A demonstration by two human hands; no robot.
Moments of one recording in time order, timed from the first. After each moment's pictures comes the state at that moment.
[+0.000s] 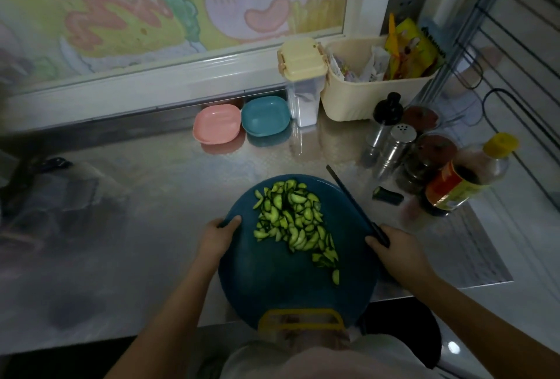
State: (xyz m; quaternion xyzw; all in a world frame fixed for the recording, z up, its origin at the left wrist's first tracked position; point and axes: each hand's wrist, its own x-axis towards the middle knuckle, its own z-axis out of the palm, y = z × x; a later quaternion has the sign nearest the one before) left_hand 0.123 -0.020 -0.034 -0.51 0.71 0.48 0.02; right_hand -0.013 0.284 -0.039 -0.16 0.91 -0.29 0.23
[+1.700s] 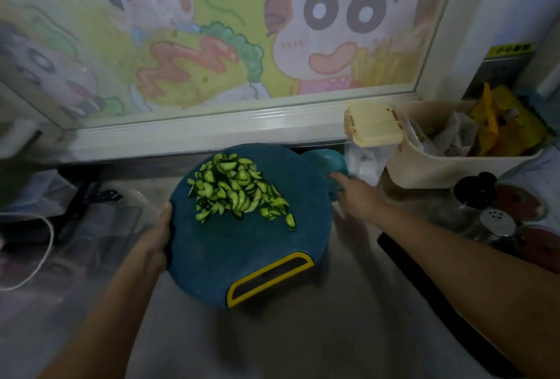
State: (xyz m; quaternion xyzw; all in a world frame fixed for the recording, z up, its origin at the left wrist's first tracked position) left_hand 0.115 -0.201 0.052 -0.56 0.48 0.67 -0.13; right_hand -0.171 0.028 -0.017 -0.40 0.87 -0.22 0.18
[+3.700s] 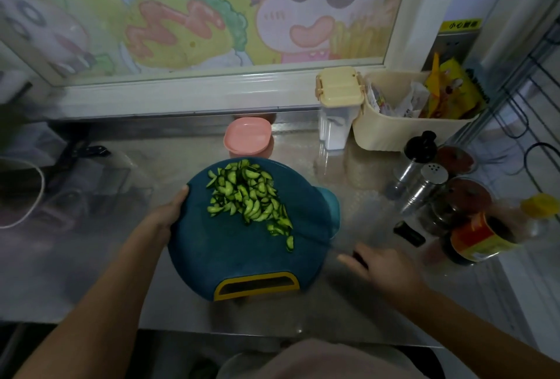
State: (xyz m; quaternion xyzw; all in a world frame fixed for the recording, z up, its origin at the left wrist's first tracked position) left_hand 0.141 -0.117 0.039 -0.59 0.52 0.61 -0.06; right_hand -0.020 0.231 0.031 -0.44 0.87 -0.08 0.21
